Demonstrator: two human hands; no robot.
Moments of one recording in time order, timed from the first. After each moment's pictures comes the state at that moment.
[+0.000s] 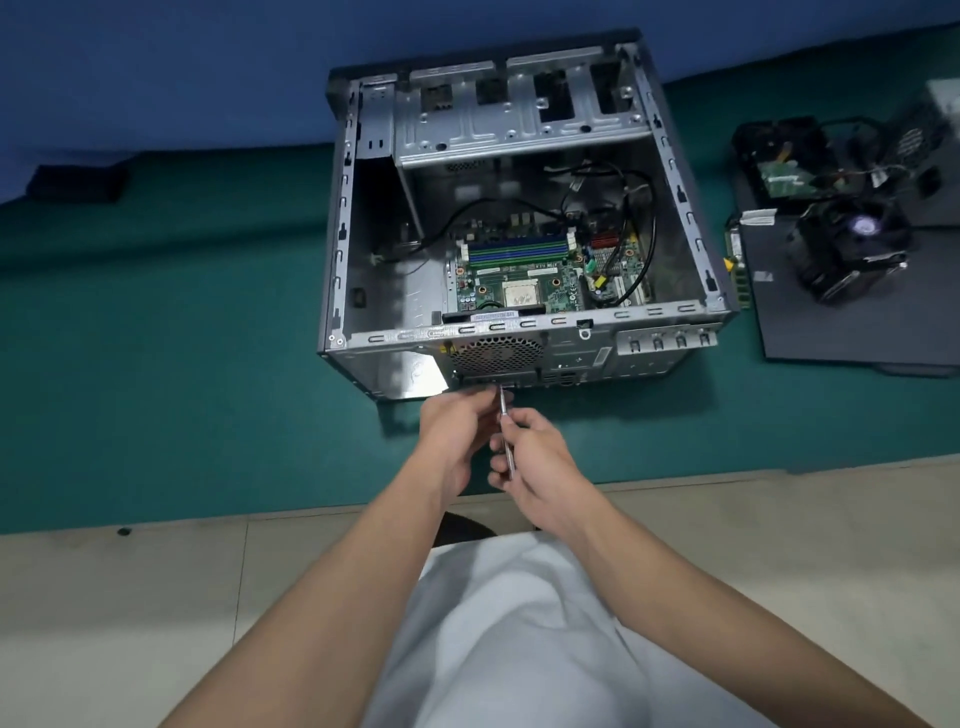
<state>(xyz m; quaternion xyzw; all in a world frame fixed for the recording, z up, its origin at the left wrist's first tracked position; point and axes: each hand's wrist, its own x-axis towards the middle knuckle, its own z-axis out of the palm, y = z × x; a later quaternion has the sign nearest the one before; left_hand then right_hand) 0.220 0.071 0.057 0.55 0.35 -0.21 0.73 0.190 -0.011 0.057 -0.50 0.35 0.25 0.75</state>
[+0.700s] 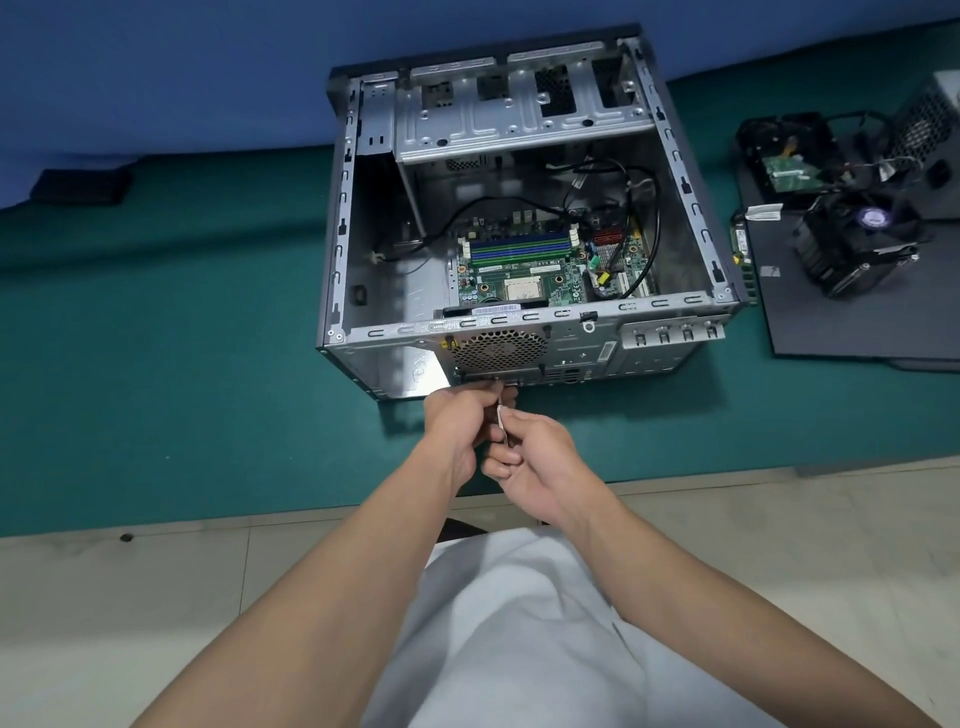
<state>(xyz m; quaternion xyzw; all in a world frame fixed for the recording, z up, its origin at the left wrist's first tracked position) 0.229 0.068 0.048 0.57 0.39 -0.20 0.69 0.195 -0.015 0.040 -0.32 0.32 0.26 0.85</state>
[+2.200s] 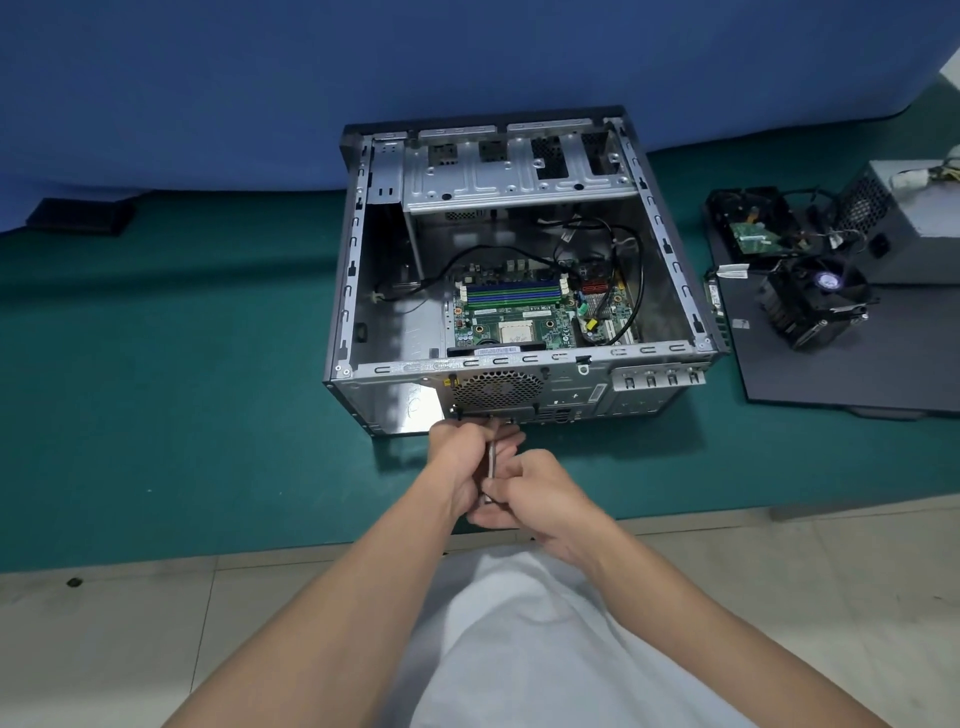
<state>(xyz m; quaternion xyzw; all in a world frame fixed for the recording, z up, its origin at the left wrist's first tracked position) 0.236 0.064 0.043 0.49 0.38 -0.20 0.76 0.189 -0.019 0.078 -0.63 0.25 0.34 0.65</state>
